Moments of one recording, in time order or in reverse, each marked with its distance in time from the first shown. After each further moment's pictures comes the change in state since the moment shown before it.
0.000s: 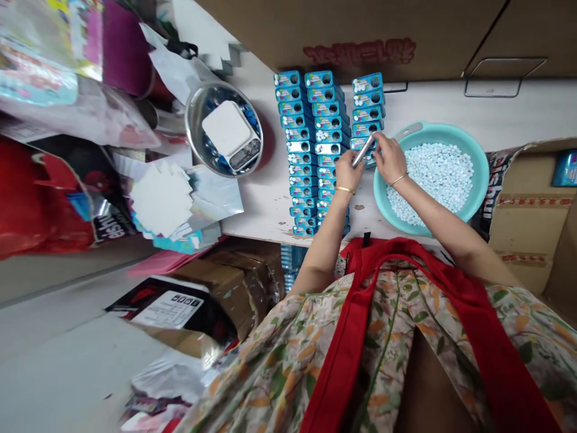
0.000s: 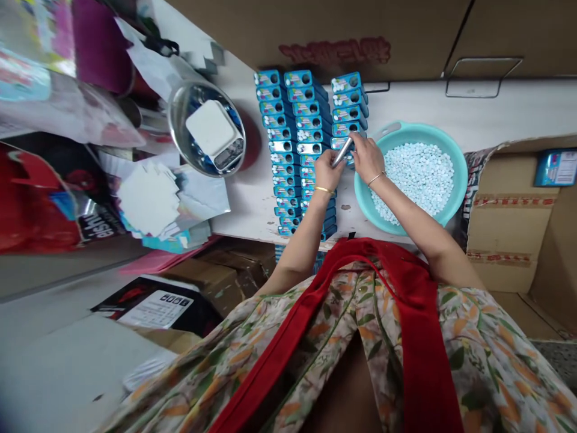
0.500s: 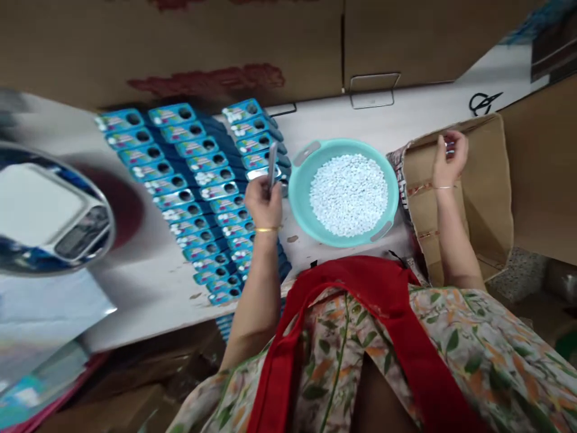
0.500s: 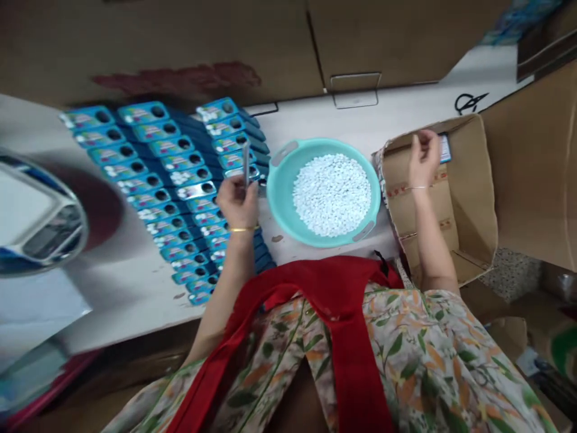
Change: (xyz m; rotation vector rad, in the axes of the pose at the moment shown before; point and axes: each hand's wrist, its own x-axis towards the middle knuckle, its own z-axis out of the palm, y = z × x) left_hand -0.005 0.018 0.002 -0.181 0.137 0.085; right_hand -0.157 0.081 -0.282 -0.367 0.858 0.434
